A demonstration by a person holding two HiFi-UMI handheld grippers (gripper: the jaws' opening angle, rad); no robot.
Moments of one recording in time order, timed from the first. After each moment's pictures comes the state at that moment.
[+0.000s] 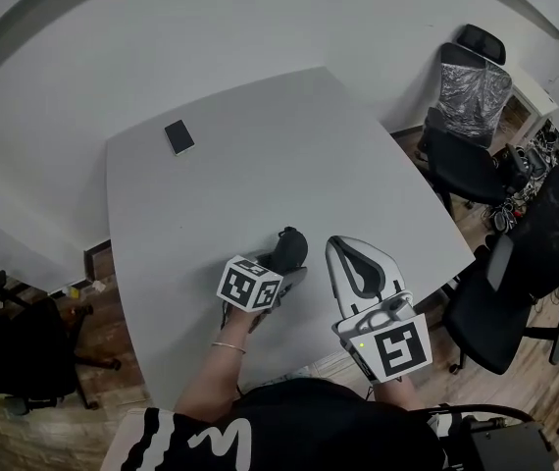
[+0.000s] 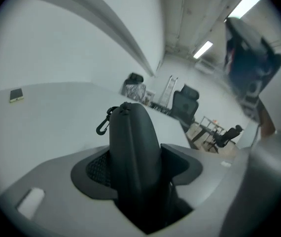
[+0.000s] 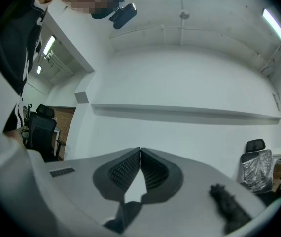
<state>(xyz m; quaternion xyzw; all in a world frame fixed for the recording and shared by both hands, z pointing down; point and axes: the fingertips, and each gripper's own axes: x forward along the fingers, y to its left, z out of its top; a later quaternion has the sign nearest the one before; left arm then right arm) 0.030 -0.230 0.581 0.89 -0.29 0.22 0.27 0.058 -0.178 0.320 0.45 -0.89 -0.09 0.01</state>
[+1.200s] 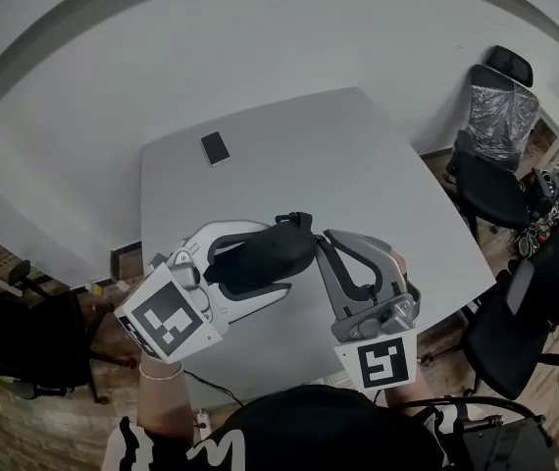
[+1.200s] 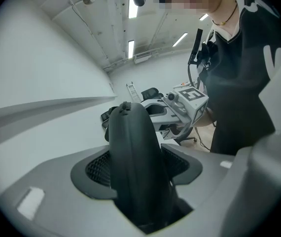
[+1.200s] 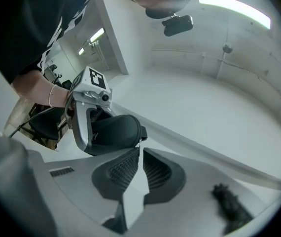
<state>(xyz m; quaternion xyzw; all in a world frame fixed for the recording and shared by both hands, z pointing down) -0.031 -0.154 0.303 0.93 -0.19 0.25 -0.17 -0.003 -0.165 0.269 0.38 -0.86 -0.34 0.03</state>
